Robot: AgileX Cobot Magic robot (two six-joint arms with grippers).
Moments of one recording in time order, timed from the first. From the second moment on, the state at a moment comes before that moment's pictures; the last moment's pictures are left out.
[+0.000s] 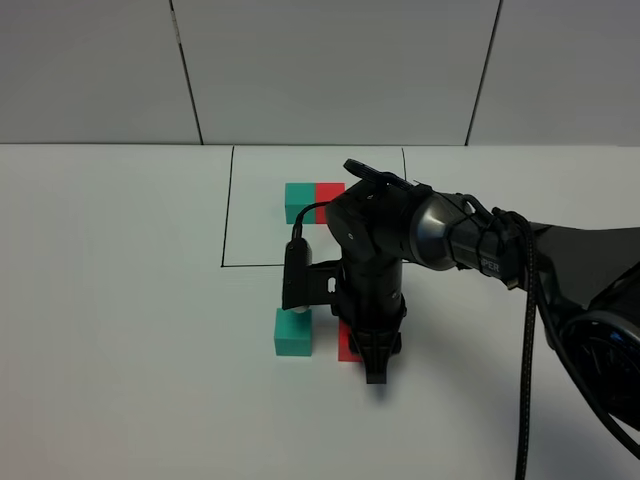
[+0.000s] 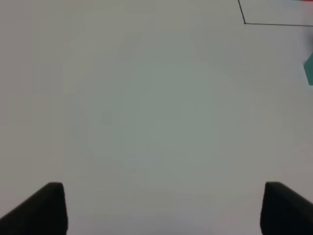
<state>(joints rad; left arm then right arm) -0.02 0.00 -0.46 -0.04 1.06 -0.04 0.62 2.31 -1.71 -0.10 1.04 -0.85</state>
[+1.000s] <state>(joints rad) -0.02 0.00 -0.46 -0.04 1.06 -0.04 0.64 2.36 -1.80 -0.07 1.06 -0.85</state>
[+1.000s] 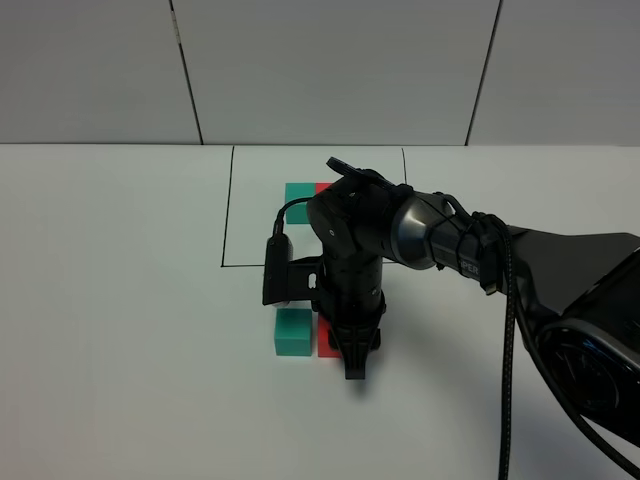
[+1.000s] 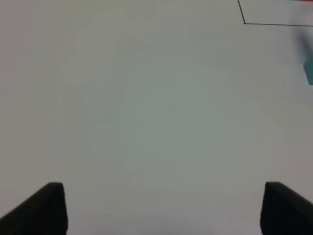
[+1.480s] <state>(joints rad) -0.02 0.00 -0.46 -0.04 1.06 -0.04 0.66 2.37 -1.81 -0.07 1.05 -0.85</state>
